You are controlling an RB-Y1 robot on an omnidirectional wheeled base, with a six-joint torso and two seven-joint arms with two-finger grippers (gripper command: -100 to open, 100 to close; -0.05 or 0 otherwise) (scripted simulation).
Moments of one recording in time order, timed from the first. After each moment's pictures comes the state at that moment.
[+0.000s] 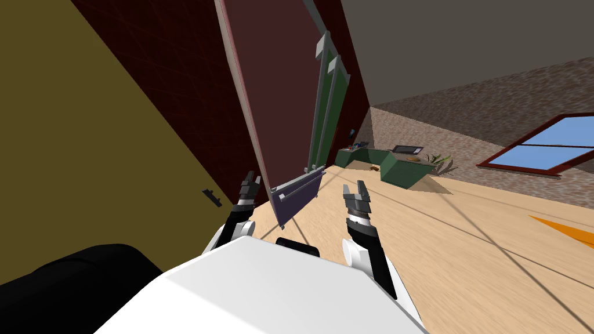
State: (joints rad) left arm 0.55 -0.03 0.07 -2.26 -0.04 -0.42 0.07; right arm 0.45 -0.04 0.04 -2.21 0.05 -0.45 -0.09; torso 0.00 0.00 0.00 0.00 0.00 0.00
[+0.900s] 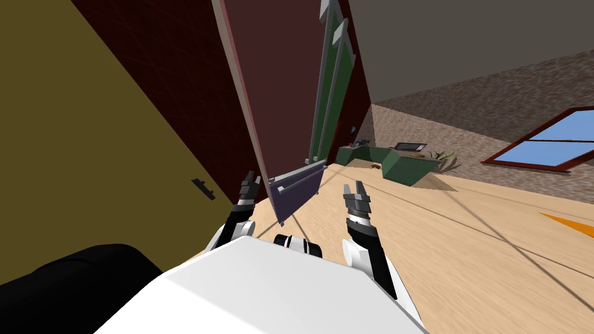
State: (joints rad) left arm 0.55 -0.03 0.07 -2.26 -0.04 -0.42 0.07; right arm 0.45 -0.04 0.04 -2.21 0.05 -0.45 -0.09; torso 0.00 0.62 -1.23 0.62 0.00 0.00
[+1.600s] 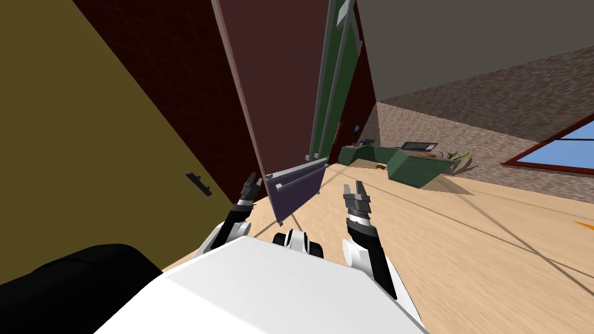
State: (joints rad) left arm 0.54 0.12 0.09 -2.20 -0.03 -0.44 0.07; right arm 0.45 -0.04 0.04 -2.21 0.05 -0.45 -0.09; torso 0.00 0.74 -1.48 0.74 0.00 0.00
